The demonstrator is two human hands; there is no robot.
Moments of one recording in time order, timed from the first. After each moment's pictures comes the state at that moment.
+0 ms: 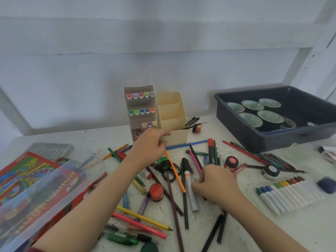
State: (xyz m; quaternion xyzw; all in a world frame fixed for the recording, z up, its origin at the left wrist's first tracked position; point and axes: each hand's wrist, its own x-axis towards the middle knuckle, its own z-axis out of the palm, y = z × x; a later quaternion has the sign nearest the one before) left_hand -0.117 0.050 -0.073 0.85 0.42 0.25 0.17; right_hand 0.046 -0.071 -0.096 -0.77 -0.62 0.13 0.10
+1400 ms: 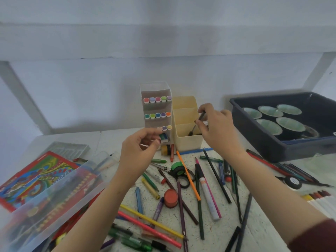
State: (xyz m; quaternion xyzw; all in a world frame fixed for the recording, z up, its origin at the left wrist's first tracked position) left_hand -0.167 0.018 -0.054 0.66 0.45 0.50 0.33; right_hand 0.051 0.036 -0.044 -0.62 -0.70 -0.11 0.34
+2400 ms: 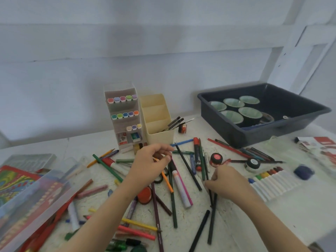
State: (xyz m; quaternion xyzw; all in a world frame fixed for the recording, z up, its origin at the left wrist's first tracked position) left_hand -0.101 -0.006 -0.074 0.76 0.40 0.33 0.40; right_hand 0.092 -0.090 -0.090 -0.84 -0.49 0.23 0.07
